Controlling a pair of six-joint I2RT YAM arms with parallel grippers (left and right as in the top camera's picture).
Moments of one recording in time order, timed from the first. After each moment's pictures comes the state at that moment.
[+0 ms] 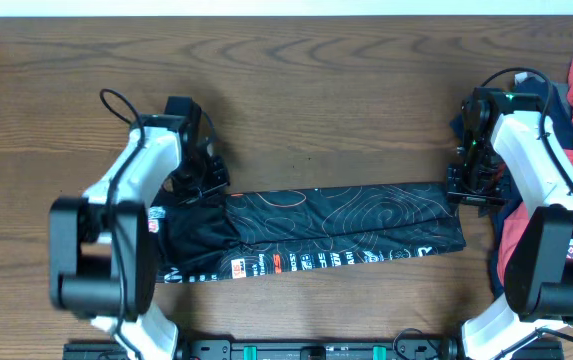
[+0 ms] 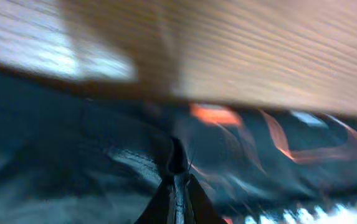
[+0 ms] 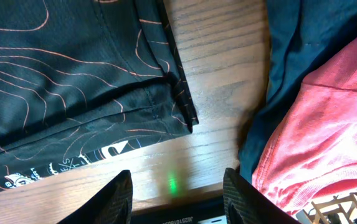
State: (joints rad) left arm -0.10 1.81 1.19 -1.00 0.32 -0.38; right arm -0.04 1.81 1.34 -1.37 0.12 0.20
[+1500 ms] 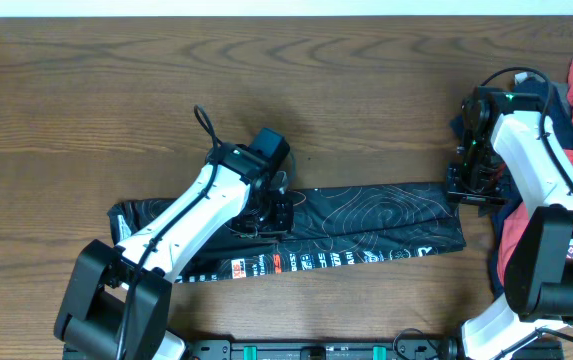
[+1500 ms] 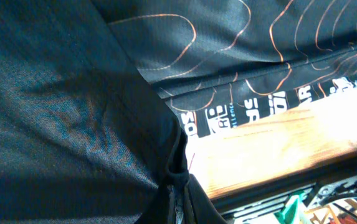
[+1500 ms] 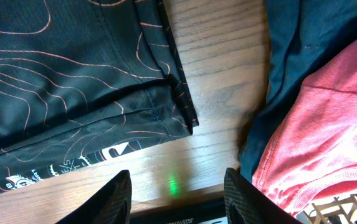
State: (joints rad) left arm -0.53 1.66 1.12 -1.07 0.37 -0.46; right arm -0.04 1.81 1.34 -1.37 0.12 0.20
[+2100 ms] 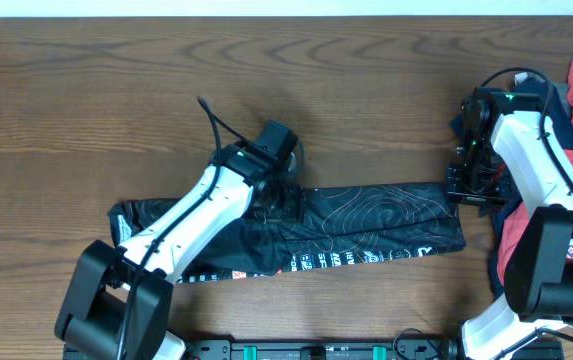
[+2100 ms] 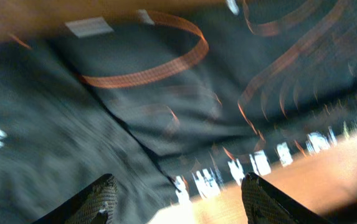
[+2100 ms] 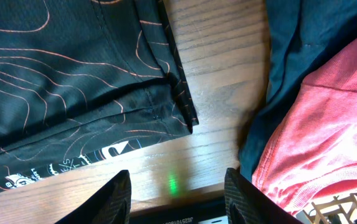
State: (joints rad) left arm -0.54 1.66 1.12 -0.86 0.27 -0.47; right arm -0.04 1.81 1.34 -1.37 0.12 0.20
